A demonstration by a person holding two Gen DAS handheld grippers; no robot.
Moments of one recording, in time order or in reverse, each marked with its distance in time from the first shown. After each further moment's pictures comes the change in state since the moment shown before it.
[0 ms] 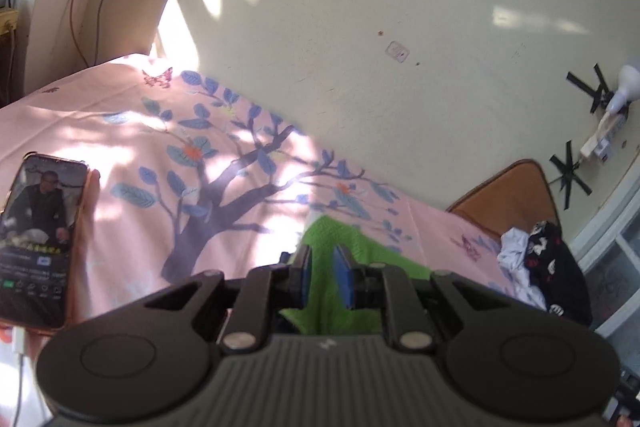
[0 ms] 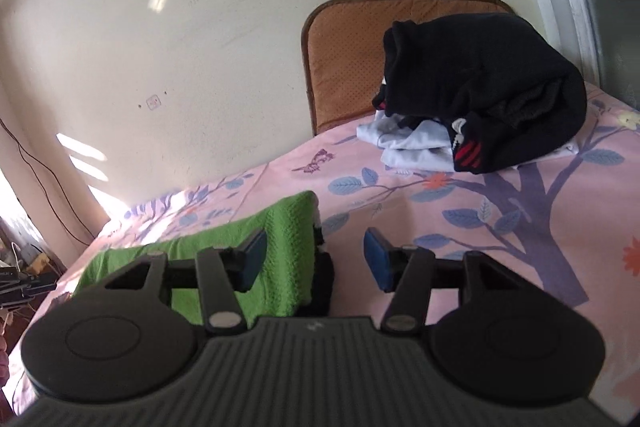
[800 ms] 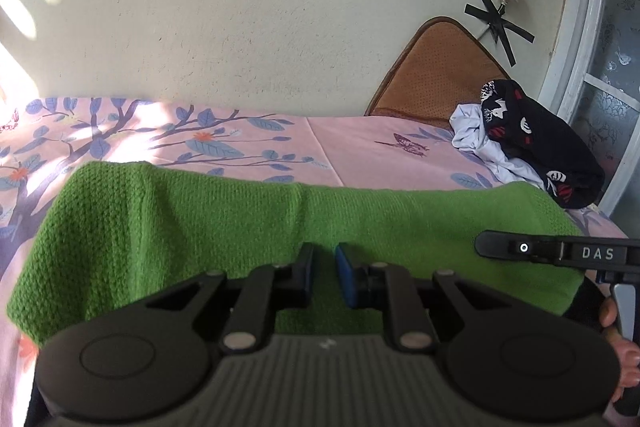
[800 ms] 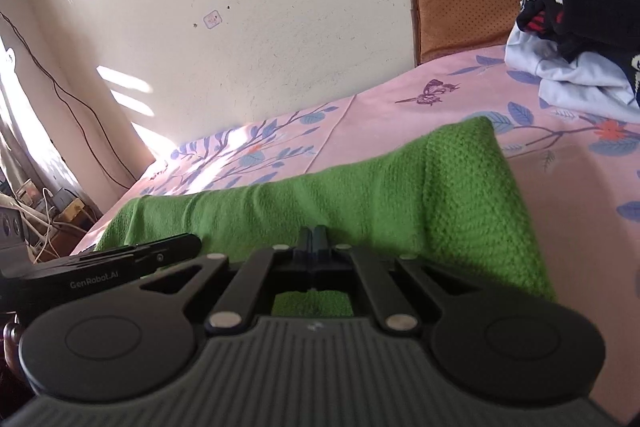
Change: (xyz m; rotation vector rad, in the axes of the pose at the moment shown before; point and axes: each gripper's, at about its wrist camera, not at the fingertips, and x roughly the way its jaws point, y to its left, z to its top) left arm 0.109 -0.097 -0.081 0.433 0.104 -0.076; right arm 0.092 0.049 -0.030 -0.061 0.180 0.137
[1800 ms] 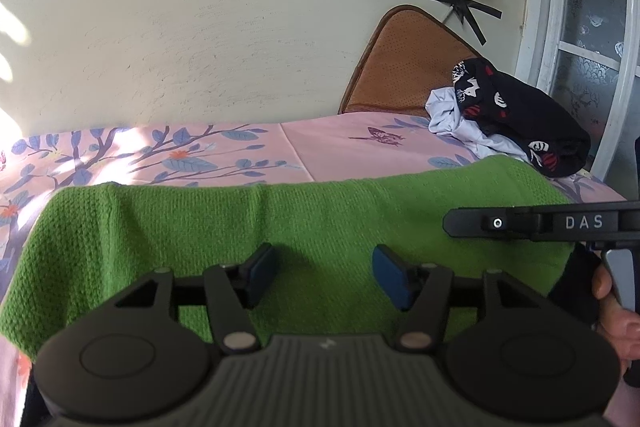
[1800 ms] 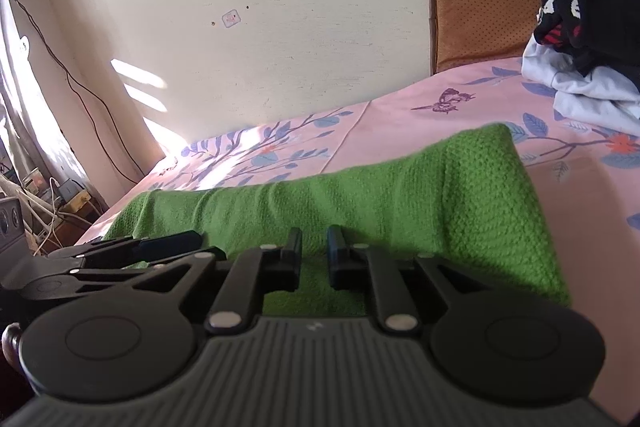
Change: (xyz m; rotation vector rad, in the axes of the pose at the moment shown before) left arm -0.002 -0.022 -0.009 0.133 -0.019 -0.008; right arm 0.001 0.008 -0.003 -0.041 -0.017 0.027
